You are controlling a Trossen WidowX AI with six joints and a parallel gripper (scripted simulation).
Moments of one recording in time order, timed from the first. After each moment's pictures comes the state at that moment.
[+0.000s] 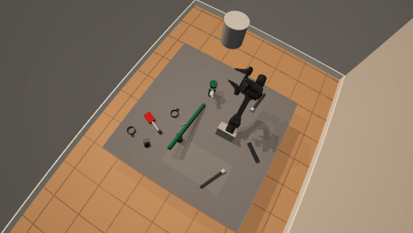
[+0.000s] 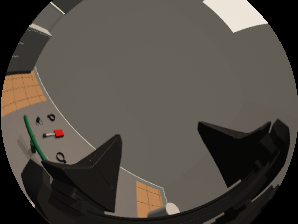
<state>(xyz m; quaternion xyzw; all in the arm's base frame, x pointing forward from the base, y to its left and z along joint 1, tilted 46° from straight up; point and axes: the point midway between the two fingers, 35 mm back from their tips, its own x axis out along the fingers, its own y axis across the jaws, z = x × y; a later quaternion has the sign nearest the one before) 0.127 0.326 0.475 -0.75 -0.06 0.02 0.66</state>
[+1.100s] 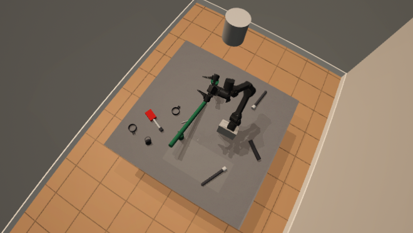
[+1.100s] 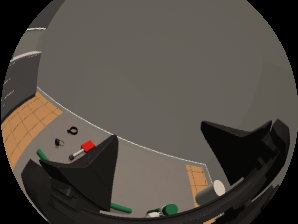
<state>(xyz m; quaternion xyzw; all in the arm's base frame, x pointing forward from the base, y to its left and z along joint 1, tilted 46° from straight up) 0.286 0.319 0.320 -0.63 0.06 0.01 0.78</state>
